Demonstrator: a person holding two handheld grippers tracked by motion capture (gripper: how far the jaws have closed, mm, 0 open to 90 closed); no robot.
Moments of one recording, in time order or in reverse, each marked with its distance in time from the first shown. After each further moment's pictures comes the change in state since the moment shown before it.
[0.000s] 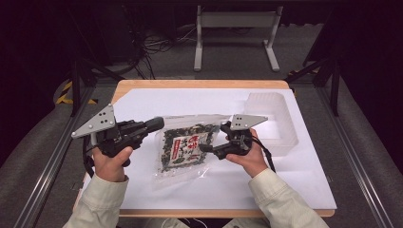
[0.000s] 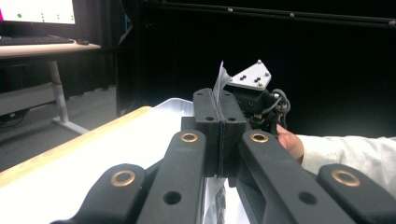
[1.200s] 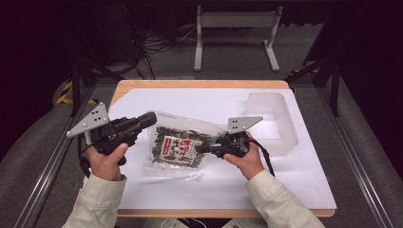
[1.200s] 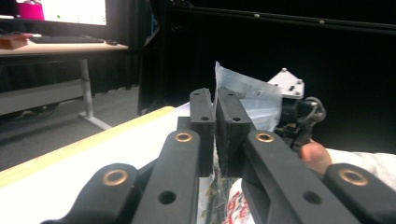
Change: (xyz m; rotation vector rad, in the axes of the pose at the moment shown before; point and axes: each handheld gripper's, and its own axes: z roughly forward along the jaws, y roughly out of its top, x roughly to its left) left arm 0.010 -0.005 -0.007 -0.018 0.108 -0.039; right arm 0.005 -0.001 0.004 0.021 0.178 0.019
